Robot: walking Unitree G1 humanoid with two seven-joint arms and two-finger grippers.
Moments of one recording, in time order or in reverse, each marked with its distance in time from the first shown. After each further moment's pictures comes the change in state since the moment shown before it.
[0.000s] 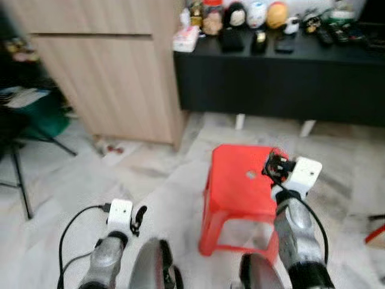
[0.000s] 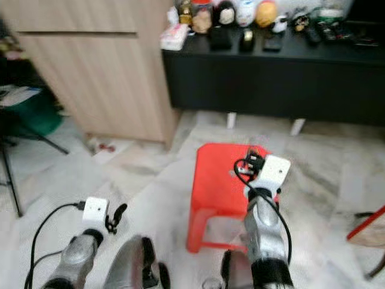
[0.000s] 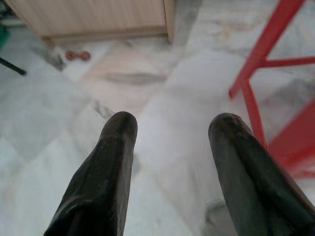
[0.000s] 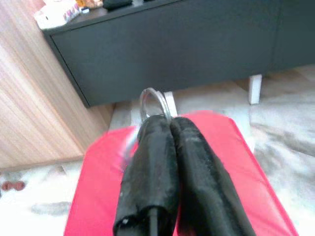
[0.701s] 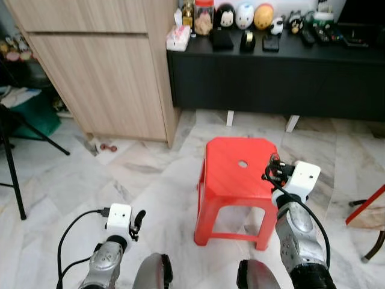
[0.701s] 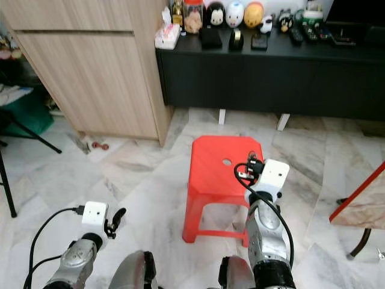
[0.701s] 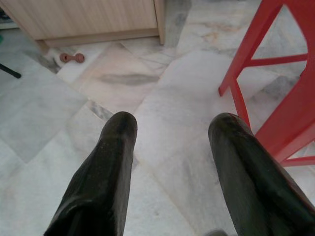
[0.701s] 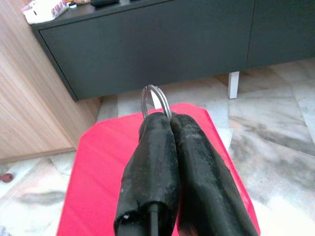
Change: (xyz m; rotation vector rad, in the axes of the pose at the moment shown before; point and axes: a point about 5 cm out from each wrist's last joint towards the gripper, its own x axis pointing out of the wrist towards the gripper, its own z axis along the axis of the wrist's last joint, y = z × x) left arm 0.000 0.002 0.000 0.001 0.001 0.015; right arm -0.001 -0.004 -0.004 -0.014 0.022 -0.008
